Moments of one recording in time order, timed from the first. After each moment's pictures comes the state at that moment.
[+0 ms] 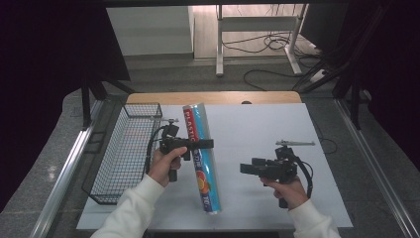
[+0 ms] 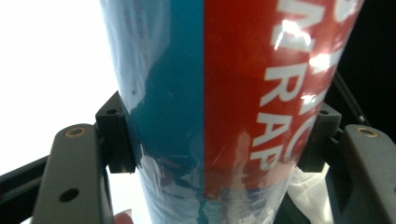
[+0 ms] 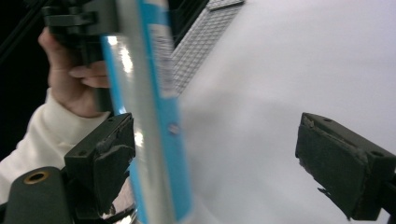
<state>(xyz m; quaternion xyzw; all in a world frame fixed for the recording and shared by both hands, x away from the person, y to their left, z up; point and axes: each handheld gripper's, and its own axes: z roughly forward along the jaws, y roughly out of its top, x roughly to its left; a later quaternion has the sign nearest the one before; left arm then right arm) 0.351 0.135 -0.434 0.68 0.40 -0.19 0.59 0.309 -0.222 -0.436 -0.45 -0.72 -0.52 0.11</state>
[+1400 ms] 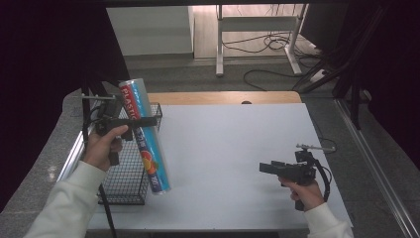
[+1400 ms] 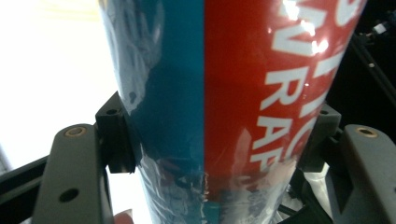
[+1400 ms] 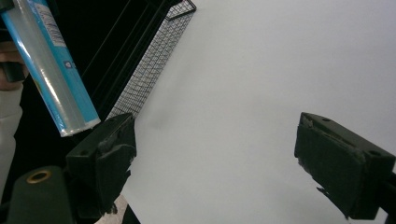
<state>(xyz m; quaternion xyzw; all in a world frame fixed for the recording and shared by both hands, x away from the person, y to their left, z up) 0.339 0.273 -0.360 0.68 0.49 -0.09 0.55 0.311 -0.269 -0.451 -0.50 -0.69 -0.50 0.09</state>
